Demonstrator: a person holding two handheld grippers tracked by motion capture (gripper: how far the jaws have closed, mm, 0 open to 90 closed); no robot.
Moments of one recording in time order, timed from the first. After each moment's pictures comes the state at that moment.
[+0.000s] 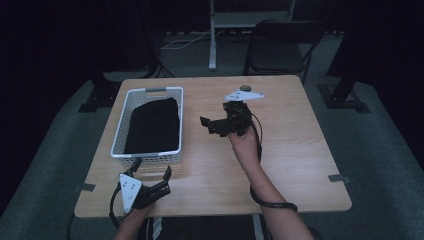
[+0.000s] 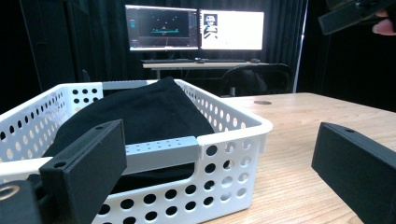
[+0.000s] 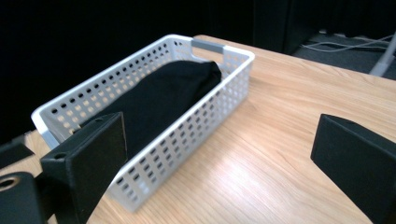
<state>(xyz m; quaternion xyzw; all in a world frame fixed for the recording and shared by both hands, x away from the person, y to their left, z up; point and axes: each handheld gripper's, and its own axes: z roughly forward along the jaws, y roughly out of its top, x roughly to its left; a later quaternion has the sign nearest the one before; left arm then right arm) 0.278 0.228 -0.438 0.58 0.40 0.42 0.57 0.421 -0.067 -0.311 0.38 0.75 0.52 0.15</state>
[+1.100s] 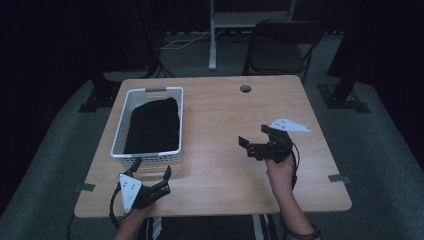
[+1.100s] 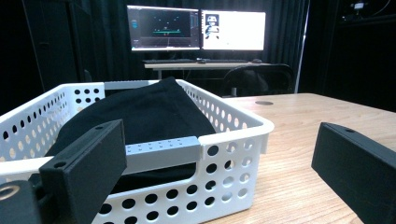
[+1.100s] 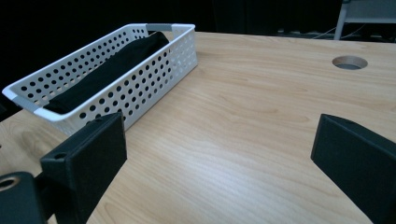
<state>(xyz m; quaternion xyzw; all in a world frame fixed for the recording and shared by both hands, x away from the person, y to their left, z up) 0.278 0.228 -0.438 0.58 0.40 0.42 0.57 0.359 -0.159 -0.356 0.44 0.70 0.53 0.19</state>
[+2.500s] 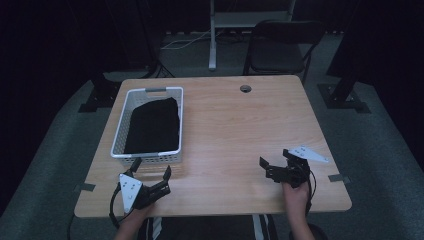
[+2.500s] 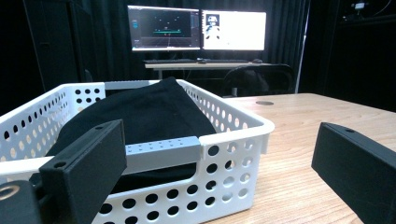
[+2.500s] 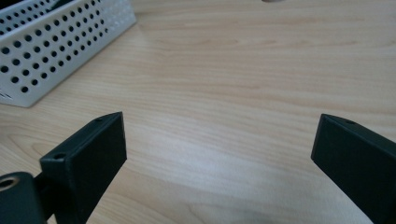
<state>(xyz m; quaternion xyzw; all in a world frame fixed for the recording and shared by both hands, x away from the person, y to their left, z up) 0.278 0.228 -0.438 0.58 0.40 0.42 0.57 0.320 -0.205 -0.425 0.52 0.67 0.48 0.22</state>
